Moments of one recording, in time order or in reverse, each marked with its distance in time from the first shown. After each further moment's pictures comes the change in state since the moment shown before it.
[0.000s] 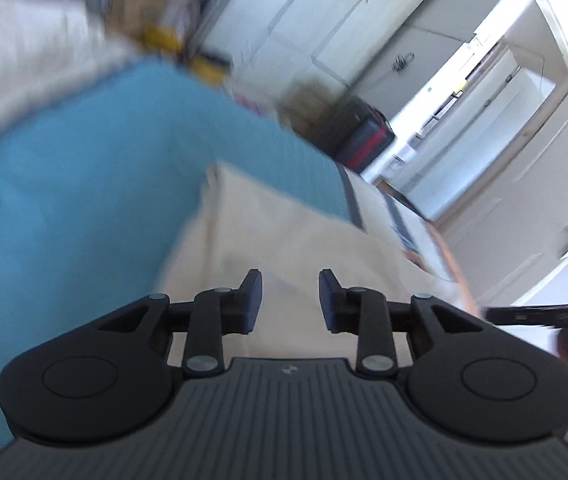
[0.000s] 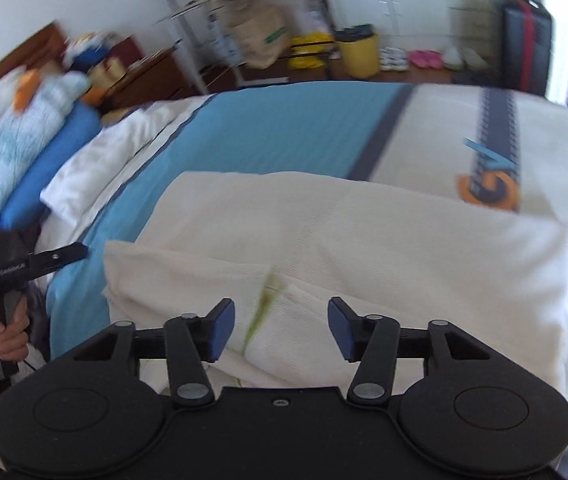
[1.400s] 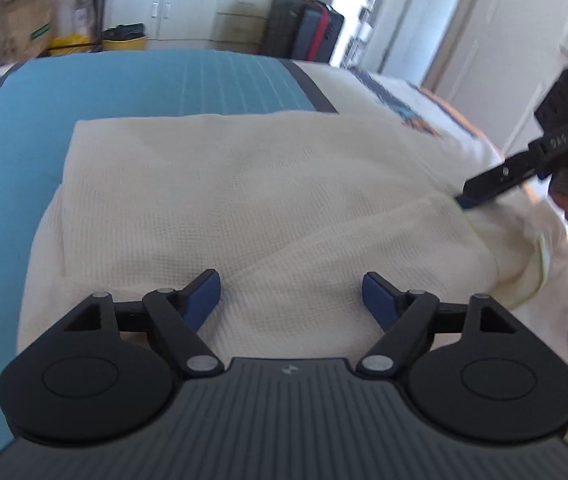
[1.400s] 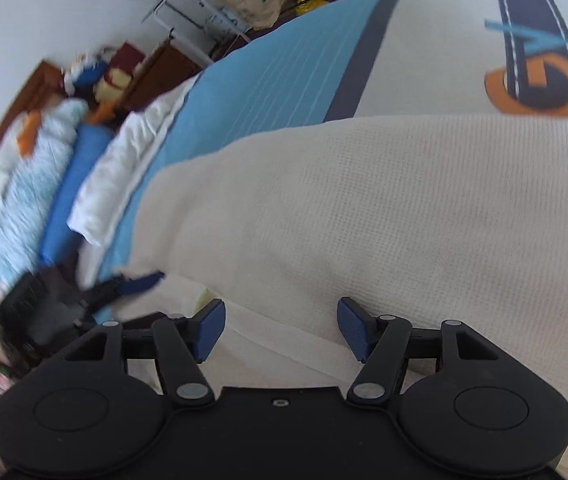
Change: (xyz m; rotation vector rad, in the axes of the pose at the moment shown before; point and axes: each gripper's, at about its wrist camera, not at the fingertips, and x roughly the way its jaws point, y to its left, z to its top) left arm 0.123 -0.060 -0.021 0.491 0.183 0.081; right arm 0.094 -0.114 0.007 0.286 0.120 0.296
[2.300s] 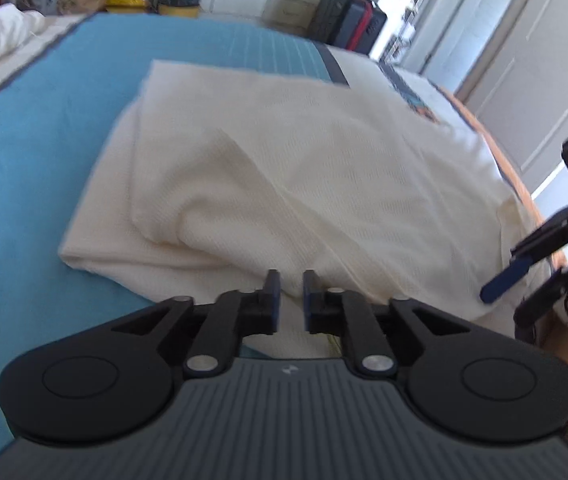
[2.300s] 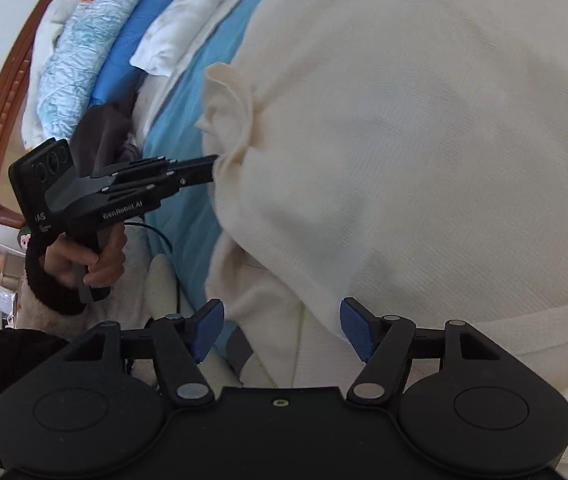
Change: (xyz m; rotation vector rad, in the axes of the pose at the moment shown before) left arm -0.094 -0.033 -0.054 -0.150 0.026 0.111; right arm 0.012 0.104 -0.113 -0.194 0.374 0.082
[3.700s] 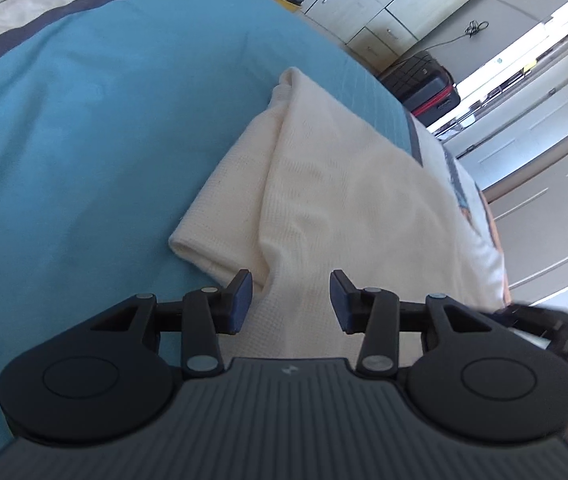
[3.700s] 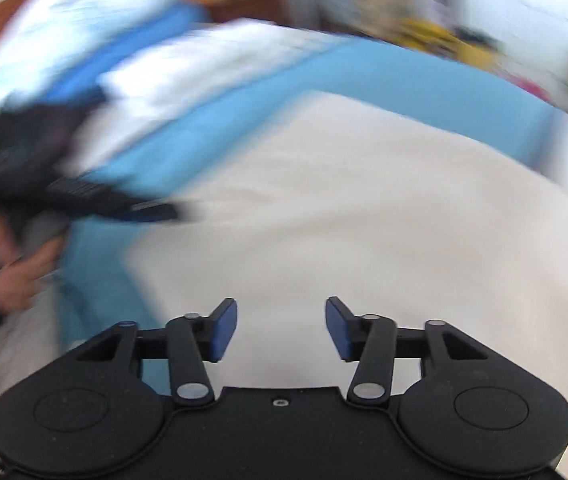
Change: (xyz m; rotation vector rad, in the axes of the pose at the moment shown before) left arm 0.011 0.095 0.010 -0.437 -0.004 -0.049; right arm 0.003 0.075 0.032 -0.226 -0.250 -0.480
